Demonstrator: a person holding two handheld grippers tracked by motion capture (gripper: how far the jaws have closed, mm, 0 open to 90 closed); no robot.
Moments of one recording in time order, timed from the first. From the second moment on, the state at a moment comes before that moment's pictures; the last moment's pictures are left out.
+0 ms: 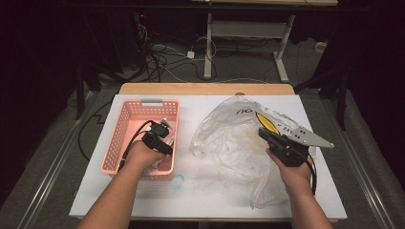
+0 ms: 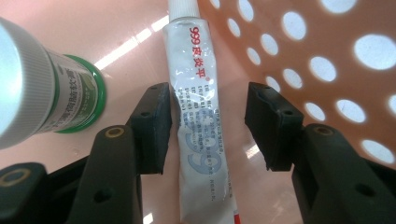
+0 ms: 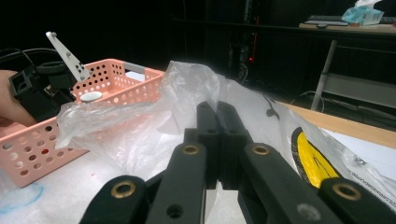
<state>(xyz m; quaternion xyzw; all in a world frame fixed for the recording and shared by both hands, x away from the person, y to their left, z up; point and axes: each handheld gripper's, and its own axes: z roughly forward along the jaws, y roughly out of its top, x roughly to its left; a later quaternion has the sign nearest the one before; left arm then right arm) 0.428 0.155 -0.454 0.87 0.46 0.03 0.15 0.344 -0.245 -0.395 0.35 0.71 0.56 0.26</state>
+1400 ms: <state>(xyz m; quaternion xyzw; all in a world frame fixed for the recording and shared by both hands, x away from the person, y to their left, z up) 0.423 0.165 -0.439 0.86 0.48 0.05 0.16 0.342 -0.247 -0.393 0.35 0.71 0.56 0.26</state>
